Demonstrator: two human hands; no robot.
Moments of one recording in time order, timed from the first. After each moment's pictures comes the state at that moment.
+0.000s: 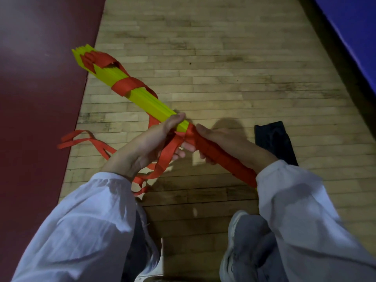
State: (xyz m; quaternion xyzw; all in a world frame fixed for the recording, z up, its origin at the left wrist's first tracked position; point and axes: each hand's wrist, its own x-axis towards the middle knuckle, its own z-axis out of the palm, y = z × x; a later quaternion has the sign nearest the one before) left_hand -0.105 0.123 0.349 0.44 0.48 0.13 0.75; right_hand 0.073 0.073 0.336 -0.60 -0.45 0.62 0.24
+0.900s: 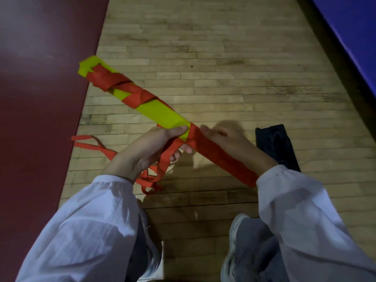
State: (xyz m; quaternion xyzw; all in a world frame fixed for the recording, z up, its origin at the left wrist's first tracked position) left_hand -0.111 0.123 0.352 0.46 0.50 0.13 0.73; right_hand 0.074 0.076 0.326 -0.67 -0.50 0.49 0.25
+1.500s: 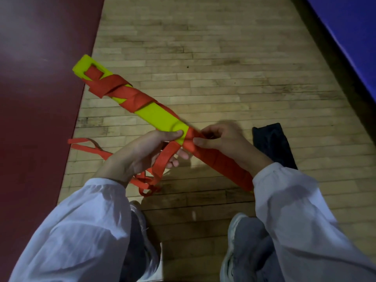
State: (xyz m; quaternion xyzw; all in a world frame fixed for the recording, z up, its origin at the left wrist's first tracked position) left_hand -0.111 0.120 0.357 0.43 0.48 0.07 0.76; right_hand 0.076 0.077 0.328 -0.63 -0.46 0.54 0.31
